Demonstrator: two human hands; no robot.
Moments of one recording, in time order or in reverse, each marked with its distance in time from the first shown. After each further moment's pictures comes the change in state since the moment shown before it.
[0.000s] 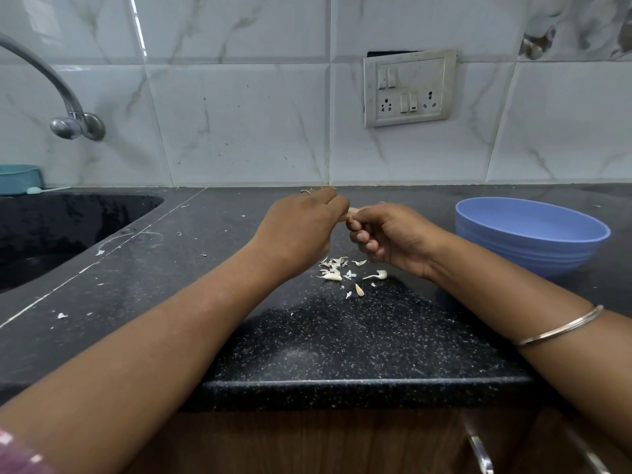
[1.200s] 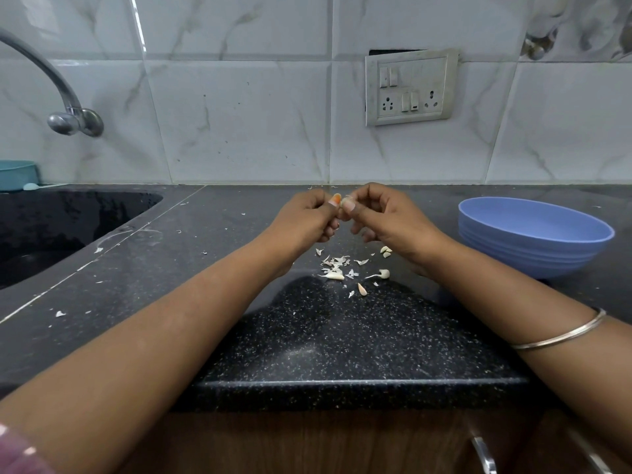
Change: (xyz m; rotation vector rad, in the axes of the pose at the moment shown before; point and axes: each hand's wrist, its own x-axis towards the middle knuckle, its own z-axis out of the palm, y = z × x) left_hand 0.007 0.002 0.008 -1.197 -0.148 -0.669; right_hand 0.011 0.010 -0.001 -0.250 0.205 -0.385
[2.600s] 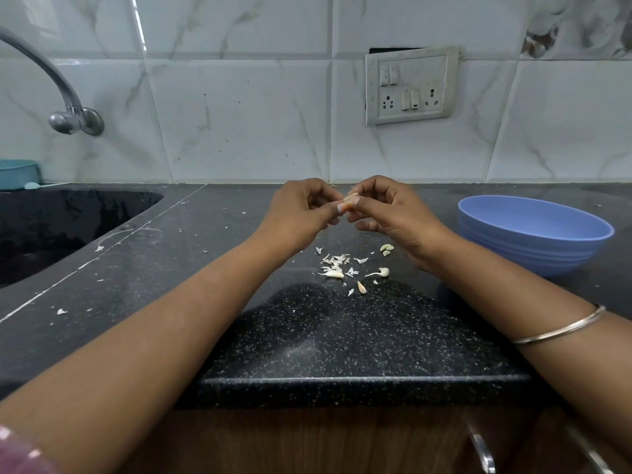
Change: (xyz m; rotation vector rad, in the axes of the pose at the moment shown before) left_hand 0.001 0.001 -0.007 0.163 0.123 0.170; right_hand 0.001 -0.006 -0.005 0.129 0.033 0.036
